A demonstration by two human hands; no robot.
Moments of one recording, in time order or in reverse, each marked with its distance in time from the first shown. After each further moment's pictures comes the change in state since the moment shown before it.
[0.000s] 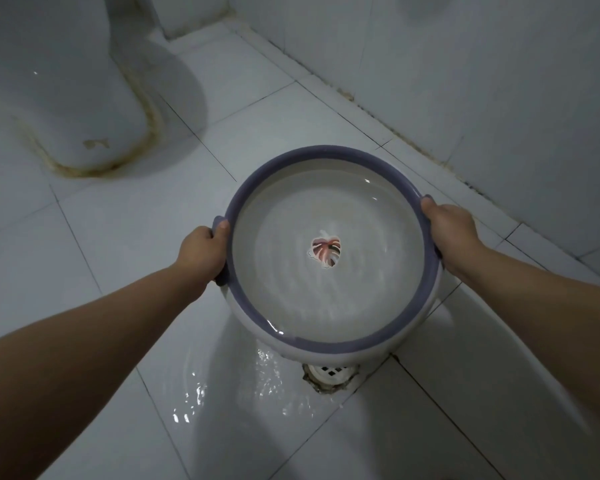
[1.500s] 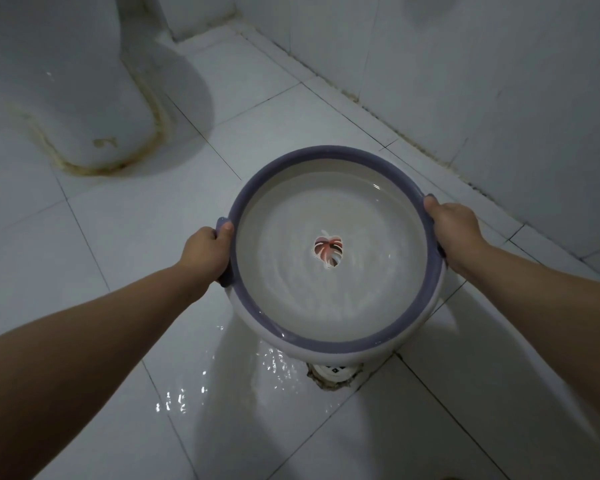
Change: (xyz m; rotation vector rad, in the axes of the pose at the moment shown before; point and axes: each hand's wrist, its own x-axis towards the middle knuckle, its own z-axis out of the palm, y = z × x) left_hand -0.003 -0.006 -0.005 0.042 0.004 0.031; right_hand -0.004 -0.004 0.000 -0.012 -0.013 -0.002
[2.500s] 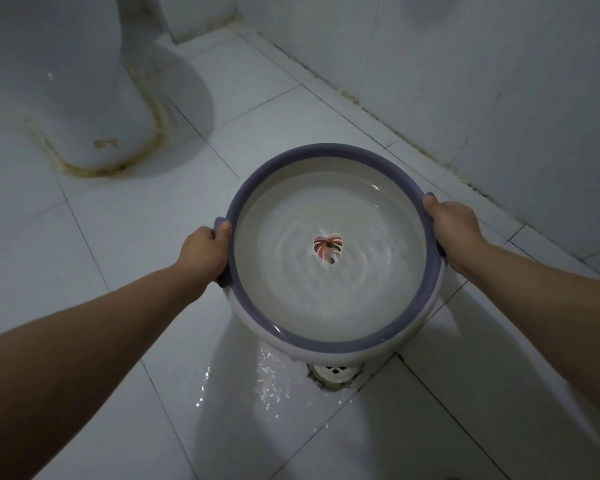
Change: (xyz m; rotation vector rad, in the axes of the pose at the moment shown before) left_hand 0.001 -0.002 -0.003 0.003 0.007 0.004; right_hand 0.001 -0.004 0.001 -0.065 0.003 -0.022
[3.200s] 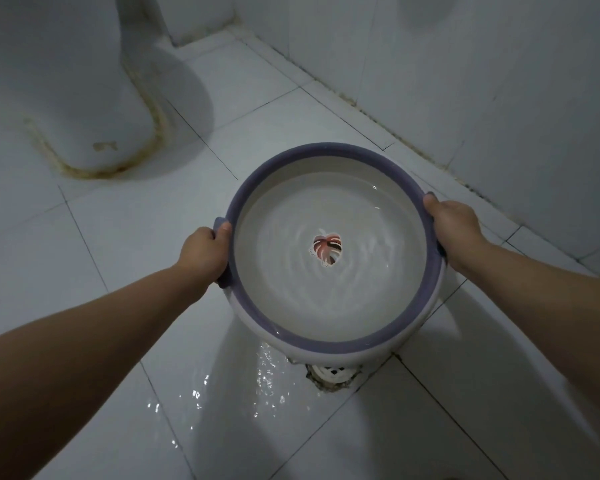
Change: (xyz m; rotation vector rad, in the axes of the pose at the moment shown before) left_hand -0.003 0.003 0.001 0.012 0.021 0.005; right_hand -0.001 -0.001 -0.004 0.057 0.001 0.003
